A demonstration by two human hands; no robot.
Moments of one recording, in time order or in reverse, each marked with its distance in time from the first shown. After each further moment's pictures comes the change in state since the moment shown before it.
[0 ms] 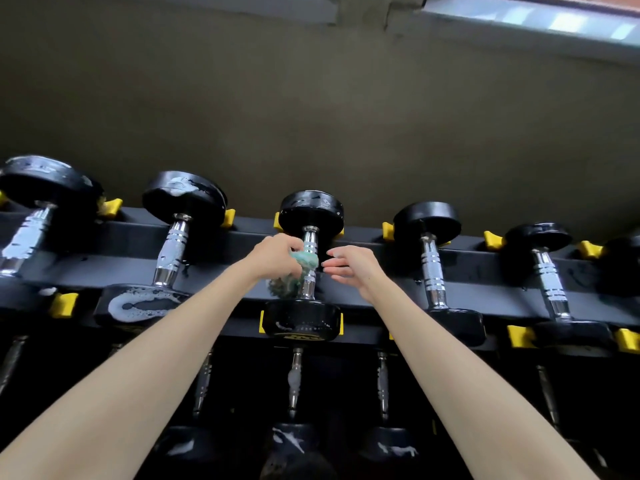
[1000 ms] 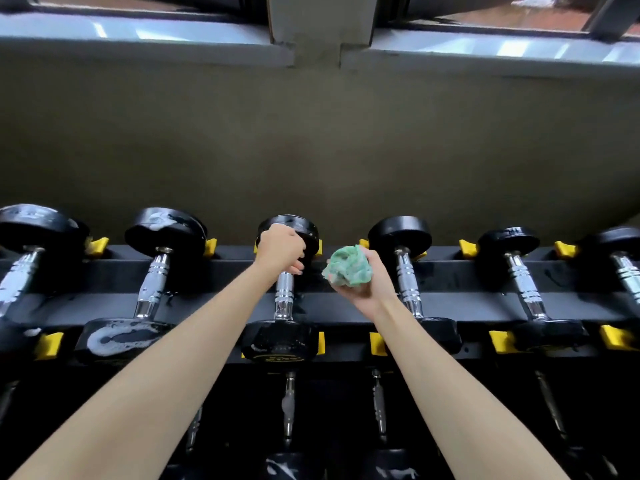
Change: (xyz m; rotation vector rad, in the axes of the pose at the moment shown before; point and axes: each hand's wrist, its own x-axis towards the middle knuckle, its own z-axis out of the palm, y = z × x) left_hand 0.004 0.080 -0.001 -0.375 0.274 -0.164; right_hand -0.010 0.007 -0.052 0.703 -0.187 -0.123
